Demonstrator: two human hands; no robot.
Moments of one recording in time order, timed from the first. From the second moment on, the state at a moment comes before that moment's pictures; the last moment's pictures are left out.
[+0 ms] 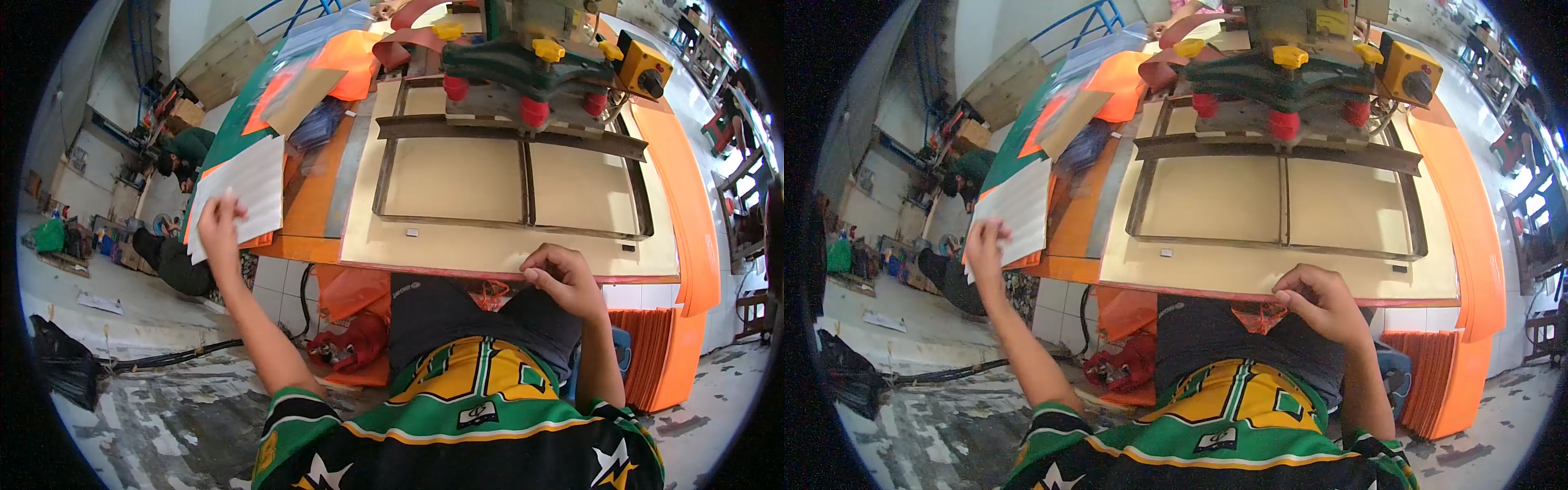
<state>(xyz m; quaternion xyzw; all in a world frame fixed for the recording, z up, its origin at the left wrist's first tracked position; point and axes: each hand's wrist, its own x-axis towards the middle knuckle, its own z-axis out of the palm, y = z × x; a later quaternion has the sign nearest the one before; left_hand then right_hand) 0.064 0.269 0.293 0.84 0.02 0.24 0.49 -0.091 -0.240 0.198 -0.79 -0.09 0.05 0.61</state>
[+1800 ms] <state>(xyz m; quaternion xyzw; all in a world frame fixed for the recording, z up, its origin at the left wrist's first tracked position) 0.126 0.466 0.445 0.56 0.01 0.31 0.77 -0.094 -0.229 0.198 -0.82 -0.08 -0.06 0.57</state>
